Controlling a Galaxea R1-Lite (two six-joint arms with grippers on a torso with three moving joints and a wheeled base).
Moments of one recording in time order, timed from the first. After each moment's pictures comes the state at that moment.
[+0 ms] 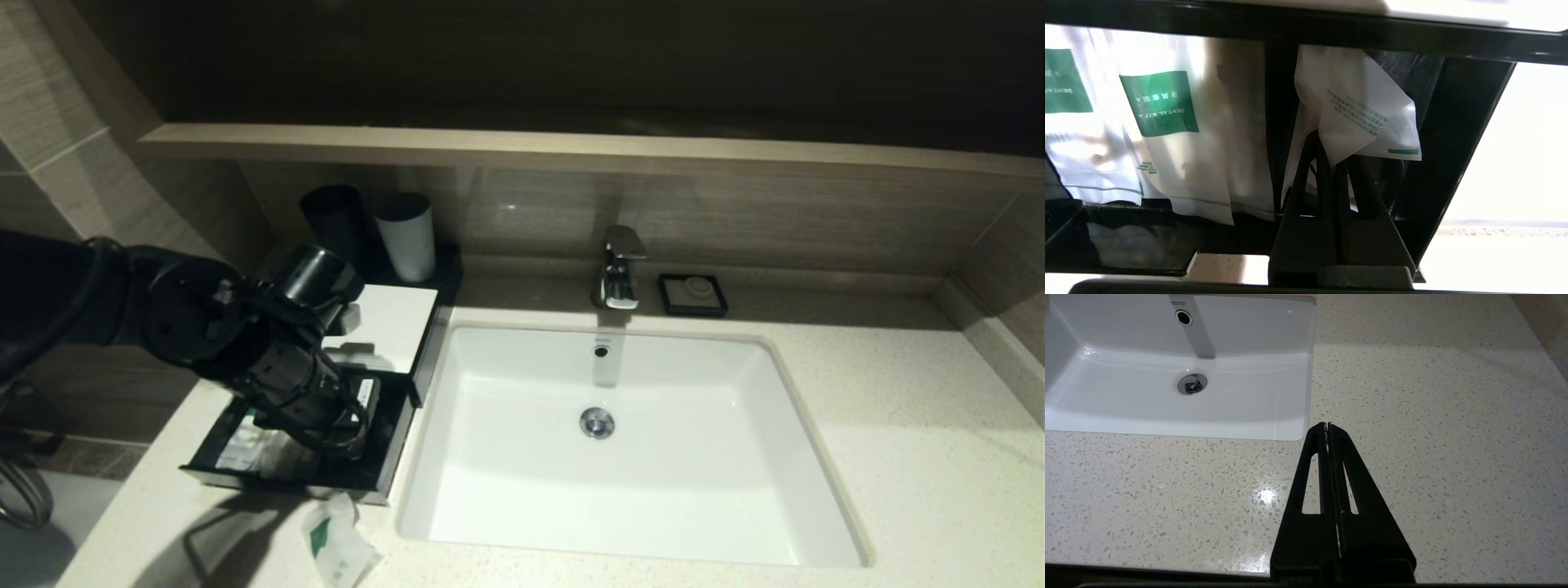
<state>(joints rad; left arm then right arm) -0.34 1.81 -1.24 0.49 0.07 -0.26 0.00 0.00 0.00 0.01 -0.01 0.00</state>
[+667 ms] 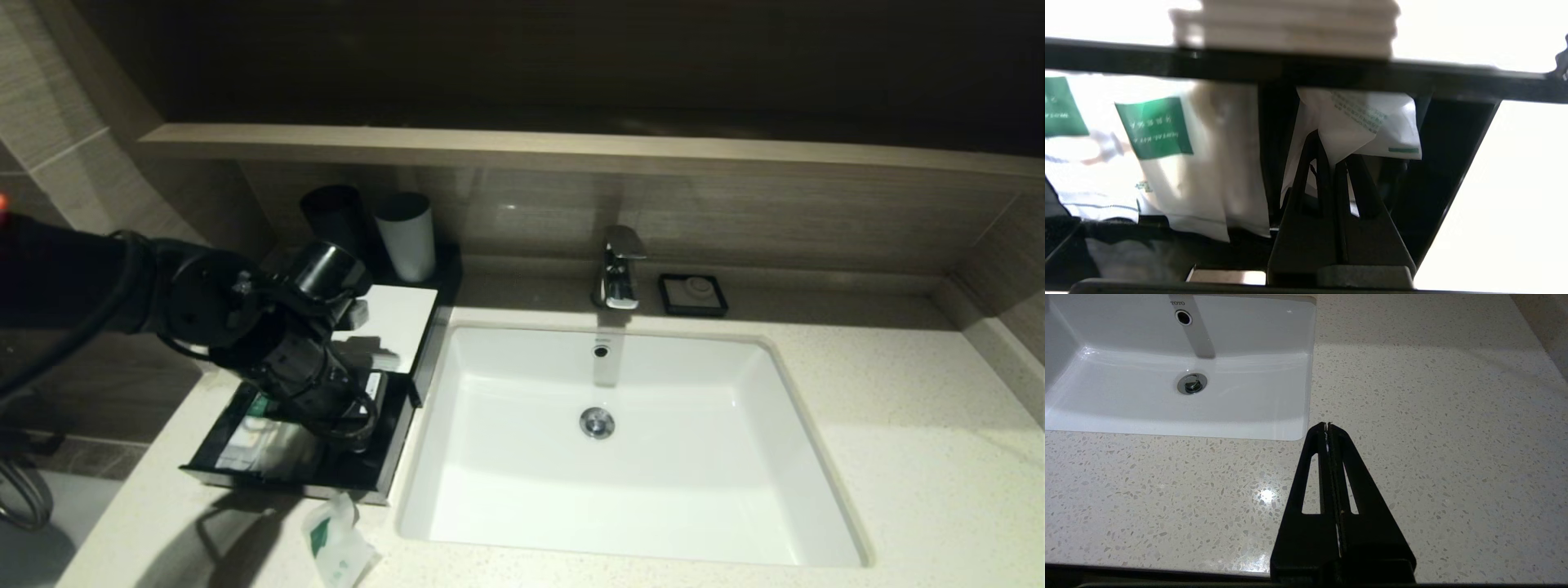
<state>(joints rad) -0.34 1.86 -1.30 0.52 0.07 -0.25 0.00 0.00 0.00 0.01 -0.01 0.00</state>
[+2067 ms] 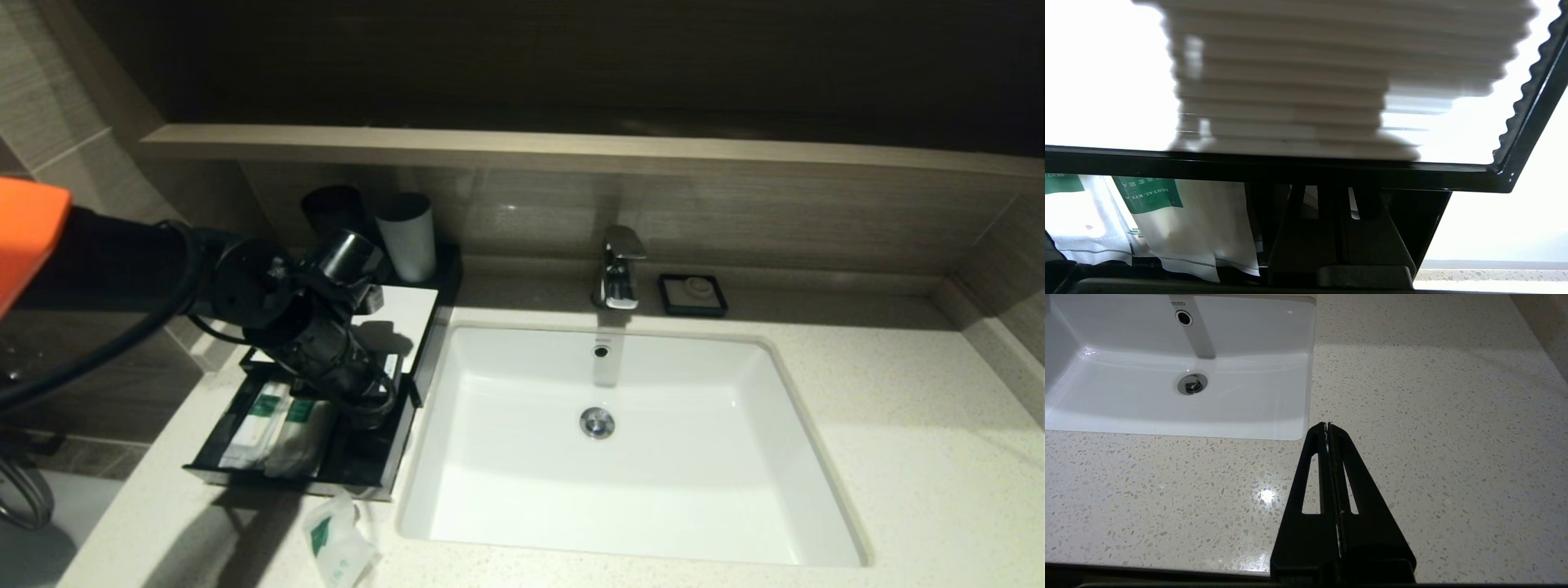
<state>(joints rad) -0.34 1.94 -1.42 0.53 0.07 -0.25 0.00 0.00 0.00 0.01 -0.01 0.00</state>
